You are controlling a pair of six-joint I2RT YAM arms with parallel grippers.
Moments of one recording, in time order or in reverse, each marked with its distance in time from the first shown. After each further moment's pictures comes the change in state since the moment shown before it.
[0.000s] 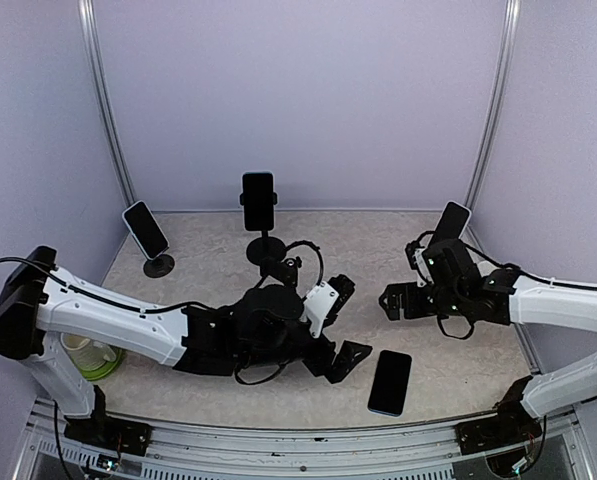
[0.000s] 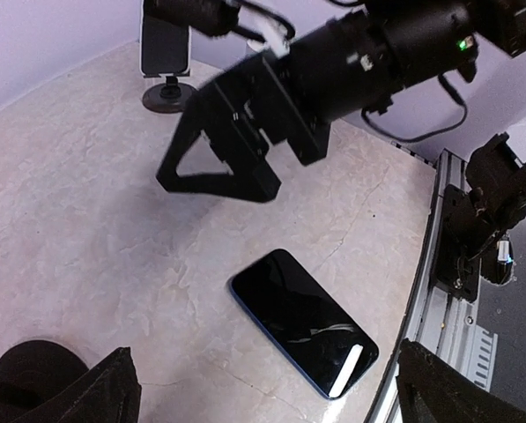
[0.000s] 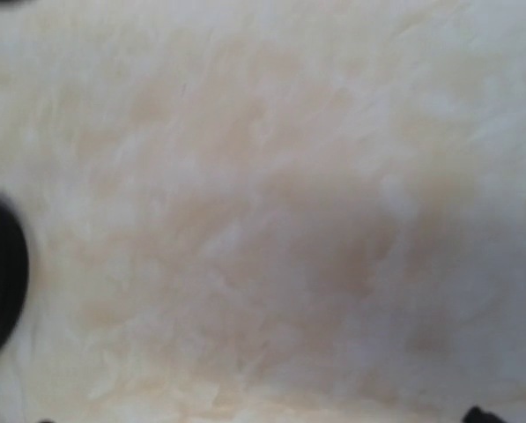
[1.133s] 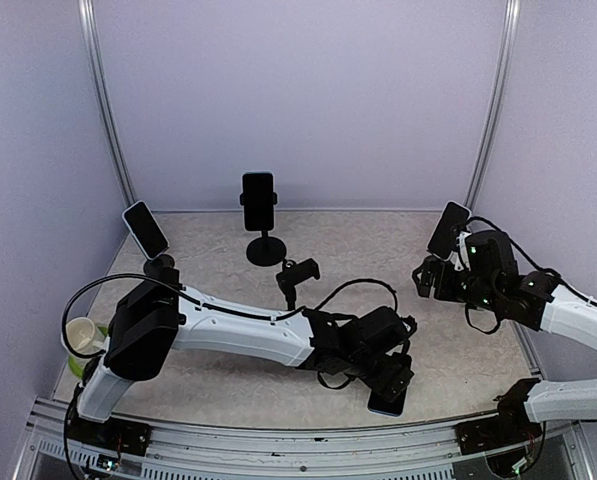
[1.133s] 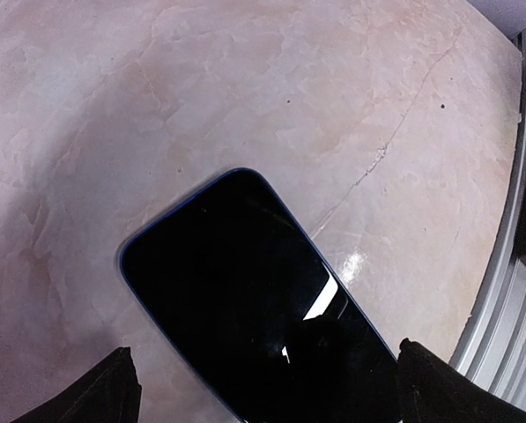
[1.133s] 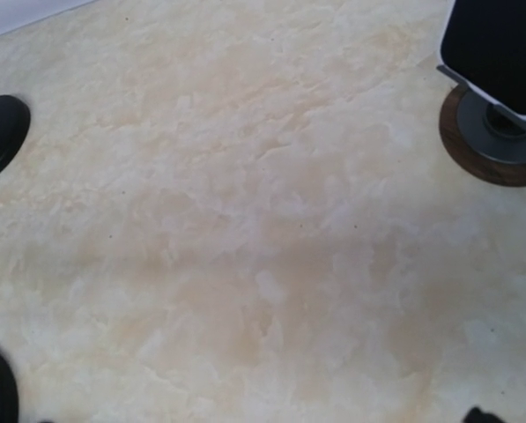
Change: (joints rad) left arm -0.022 0.645 0.760 -0.599 0.101 -0.126; right arm -0.148 -0.266 -0.045 -0.047 0.072 0.065
